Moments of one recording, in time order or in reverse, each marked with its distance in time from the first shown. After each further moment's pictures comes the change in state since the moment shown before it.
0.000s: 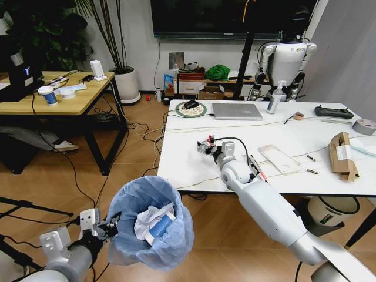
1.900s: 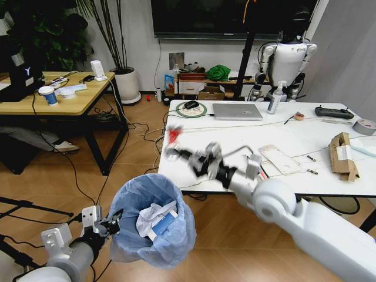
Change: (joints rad) left arm -0.034 0.009 0.014 -0.001 -0.024 -0.001 -0.006; right arm -0.157 -0.519 -0.137 0.847 0.275 0.123 -0.471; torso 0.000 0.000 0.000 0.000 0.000
